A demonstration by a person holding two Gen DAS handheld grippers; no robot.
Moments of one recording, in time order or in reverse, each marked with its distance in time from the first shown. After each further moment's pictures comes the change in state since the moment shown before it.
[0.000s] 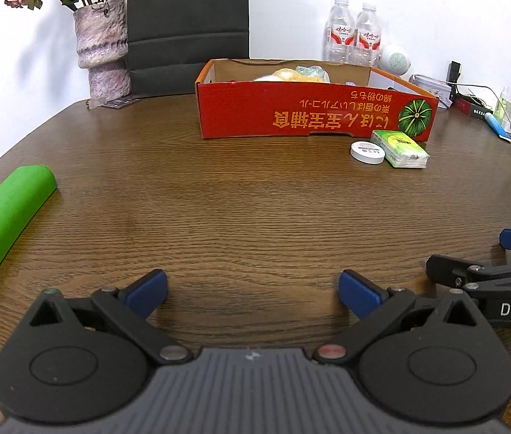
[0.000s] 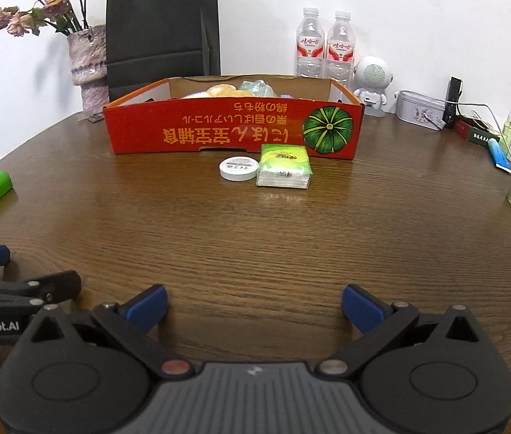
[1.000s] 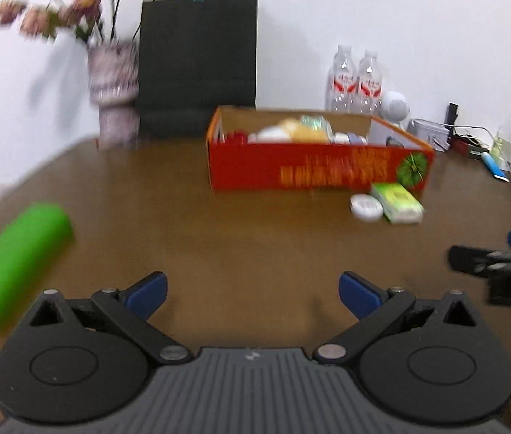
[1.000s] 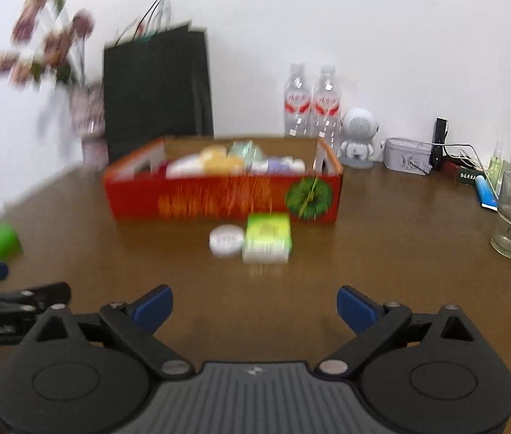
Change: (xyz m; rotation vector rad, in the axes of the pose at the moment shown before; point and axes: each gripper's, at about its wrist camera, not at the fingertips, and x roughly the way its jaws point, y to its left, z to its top) left arm -0.020 0.009 0.012 -0.027 -0.115 -0.030; right arm -0.027 -0.009 0.019 0.001 -0.130 -0.009
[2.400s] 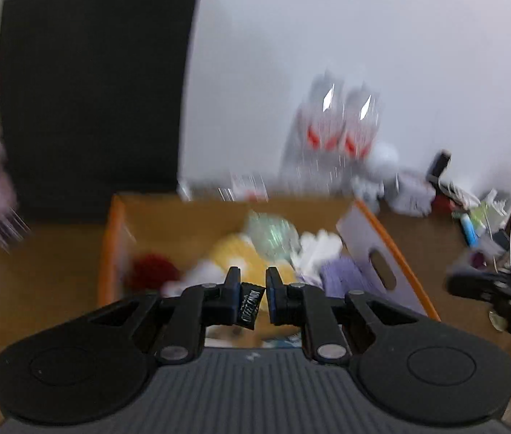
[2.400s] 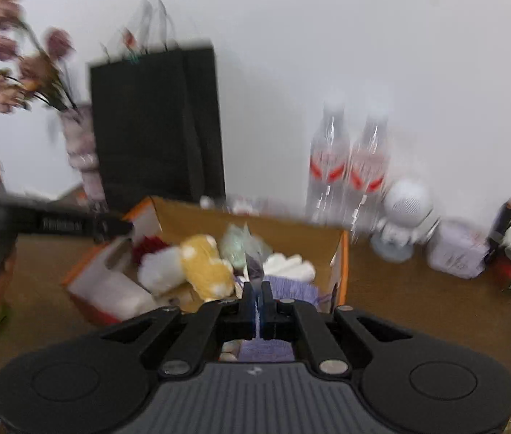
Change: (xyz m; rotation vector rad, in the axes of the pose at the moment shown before) left arm 0.208 -0.011 0.256 -0.008 0.247 -0.243; right arm 0.145 -0.073 0.235 -0.086 0.172 0.174
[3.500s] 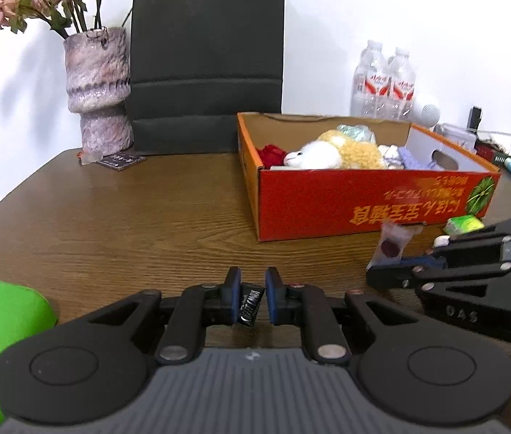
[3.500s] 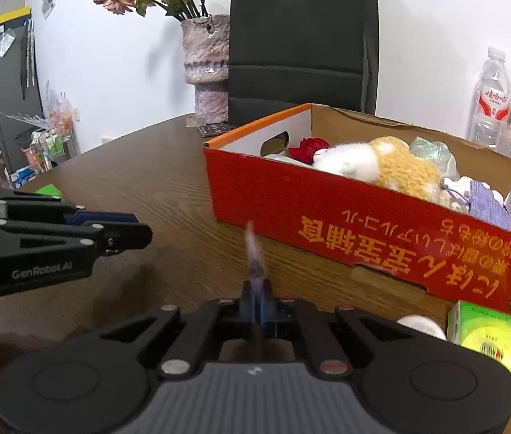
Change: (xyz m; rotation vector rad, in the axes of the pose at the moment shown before) left arm -0.083 0.067 -0.216 0.043 -0.269 0.214; right arm 0.059 0.158 -0.154 -0.170 -0.081 0.219
